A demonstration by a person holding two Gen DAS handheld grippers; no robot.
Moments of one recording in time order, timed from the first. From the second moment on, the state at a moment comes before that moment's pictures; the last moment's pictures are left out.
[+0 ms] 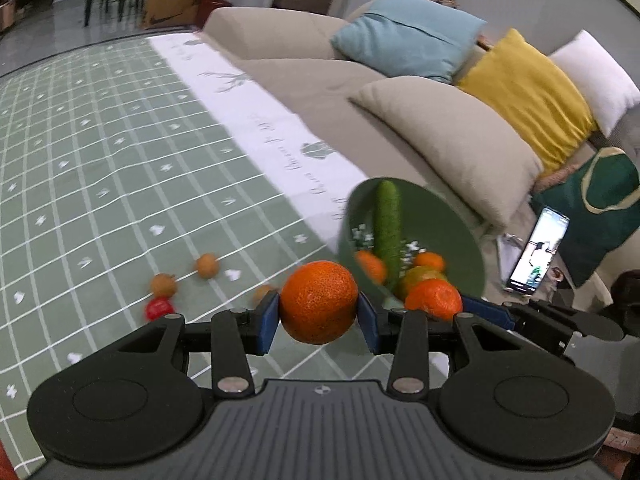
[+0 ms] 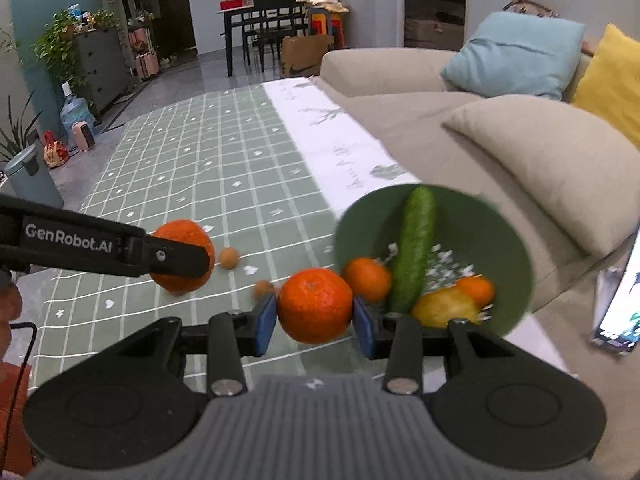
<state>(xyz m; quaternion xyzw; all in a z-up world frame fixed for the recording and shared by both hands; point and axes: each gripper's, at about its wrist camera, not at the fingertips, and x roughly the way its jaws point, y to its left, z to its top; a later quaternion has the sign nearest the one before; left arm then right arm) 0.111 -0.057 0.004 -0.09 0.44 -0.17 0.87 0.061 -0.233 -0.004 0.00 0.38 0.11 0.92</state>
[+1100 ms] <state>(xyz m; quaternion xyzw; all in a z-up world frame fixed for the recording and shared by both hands) 0.196 -0.173 -0.053 -0.03 0.53 -0.25 0.81 0.140 -0.315 -0.054 -0.08 0.42 0.07 0.90</state>
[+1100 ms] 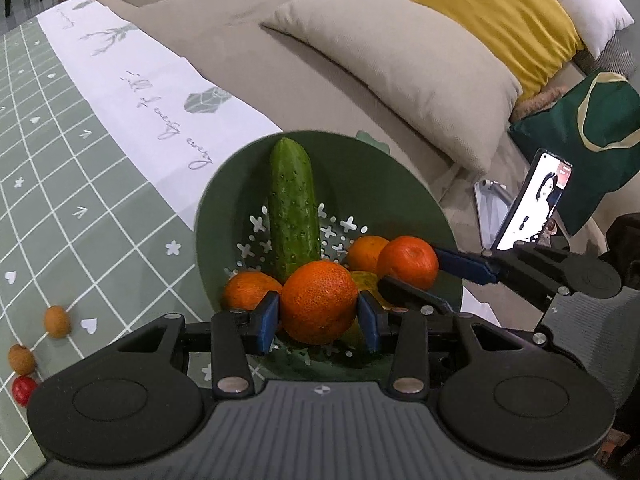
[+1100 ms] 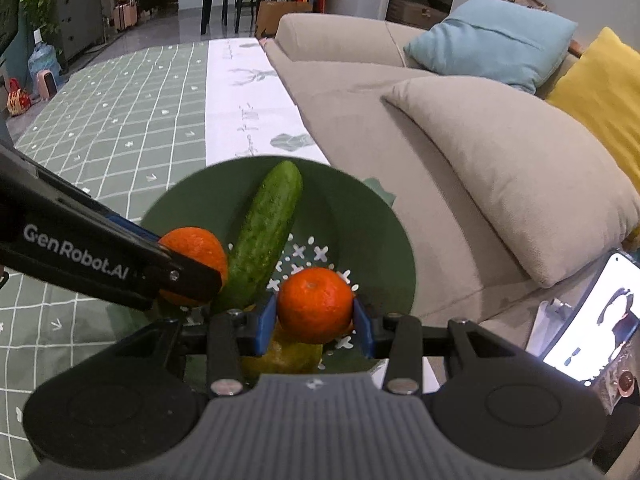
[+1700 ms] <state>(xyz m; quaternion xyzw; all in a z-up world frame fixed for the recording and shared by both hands) 0.204 -0.172 -0.057 -0.04 0.54 -0.25 0.80 0.152 -0.313 -0.058 -0.08 0.42 0.08 0.90</state>
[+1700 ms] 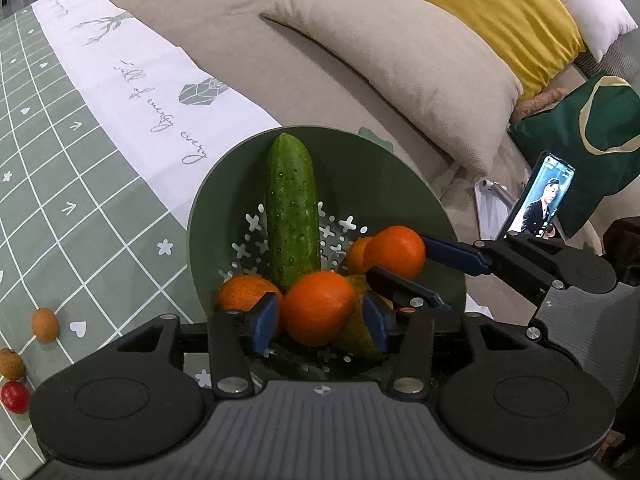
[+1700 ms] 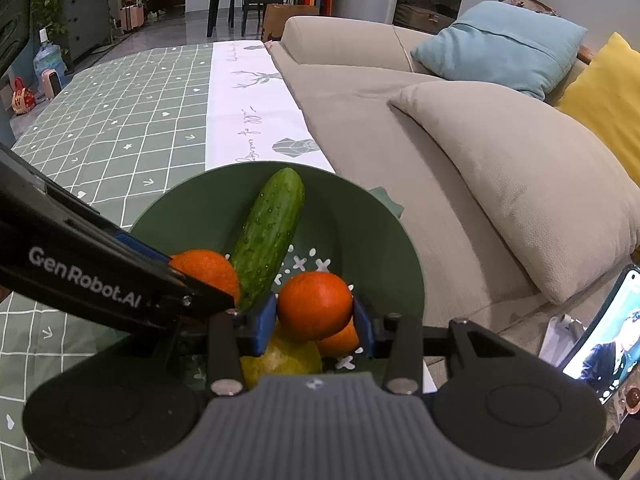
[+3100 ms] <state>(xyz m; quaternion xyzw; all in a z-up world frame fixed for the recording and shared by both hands) 0.091 0.007 -0.013 -0.01 0.43 -0.08 0.90 0.051 -0.174 -0.024 0.02 0.36 0.07 0.93</state>
